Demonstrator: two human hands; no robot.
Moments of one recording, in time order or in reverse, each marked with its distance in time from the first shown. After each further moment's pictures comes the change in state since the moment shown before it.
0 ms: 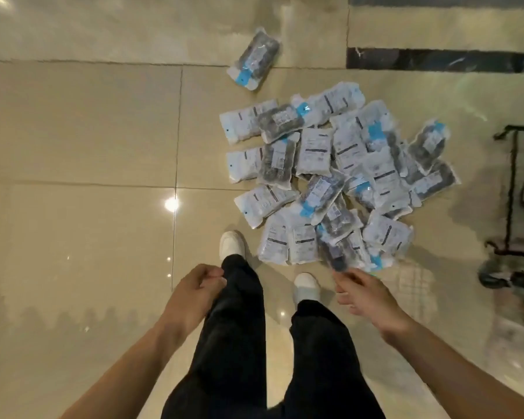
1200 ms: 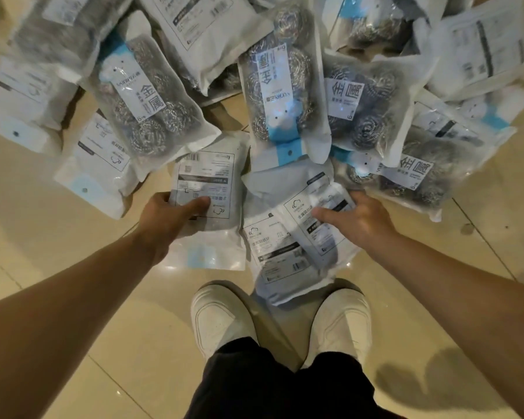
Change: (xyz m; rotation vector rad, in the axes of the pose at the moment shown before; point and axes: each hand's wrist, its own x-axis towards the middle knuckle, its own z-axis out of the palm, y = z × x) left_hand 0.581 -0.030 0.170 0.417 -0.068 0.200; right_hand 0.495 0.174 0.176 0.221 0.411 0.196
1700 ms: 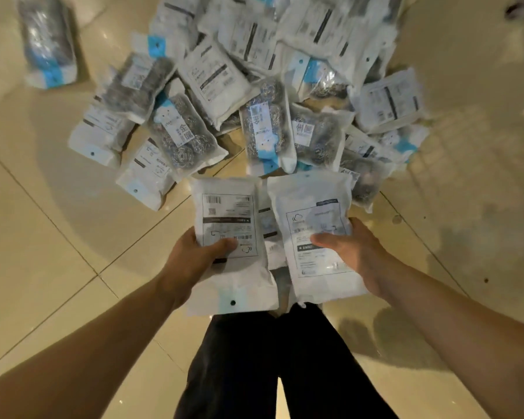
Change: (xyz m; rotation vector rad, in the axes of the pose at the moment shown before) left_hand -0.222 0.016 -0.037 -0.107 -0.276 0.021; right_hand -0.199 0.011 -0.105 0.501 -0.222 0.042
